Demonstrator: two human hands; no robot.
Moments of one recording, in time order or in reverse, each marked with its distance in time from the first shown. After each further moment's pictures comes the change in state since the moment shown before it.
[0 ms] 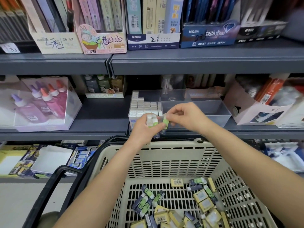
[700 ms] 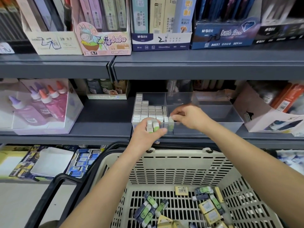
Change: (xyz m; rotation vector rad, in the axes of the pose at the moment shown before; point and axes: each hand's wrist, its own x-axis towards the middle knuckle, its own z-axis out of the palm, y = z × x) left_hand 0.012 -0.012 -0.011 -0.051 0.009 -0.087; right_hand 0.055 0.028 0.004 -0.331 -0.063 0.034
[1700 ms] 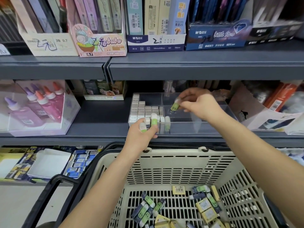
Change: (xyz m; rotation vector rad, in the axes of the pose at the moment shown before) left_hand -0.008 0.008 0.003 -0.022 0.075 0.030; right_hand -0.015 -0.012 -0.039 0.506 0.217 0.037
